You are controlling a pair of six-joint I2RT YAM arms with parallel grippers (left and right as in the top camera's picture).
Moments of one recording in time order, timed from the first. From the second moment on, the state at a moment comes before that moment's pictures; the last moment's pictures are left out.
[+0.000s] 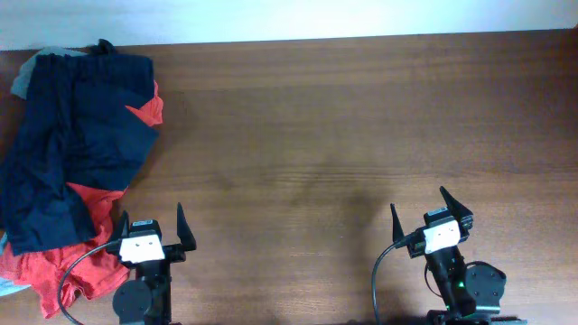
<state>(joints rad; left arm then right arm) 0.09 0.01 0.01 -0.08 -0.04 0.03 -0.10 0.00 0.01 -0.04 -0.33 -0.29</state>
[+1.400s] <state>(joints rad) 0.09 0.01 0.01 -0.06 -0.03 0.03 -0.10 0.38 0.21 -0.16 -0.35 0.08</state>
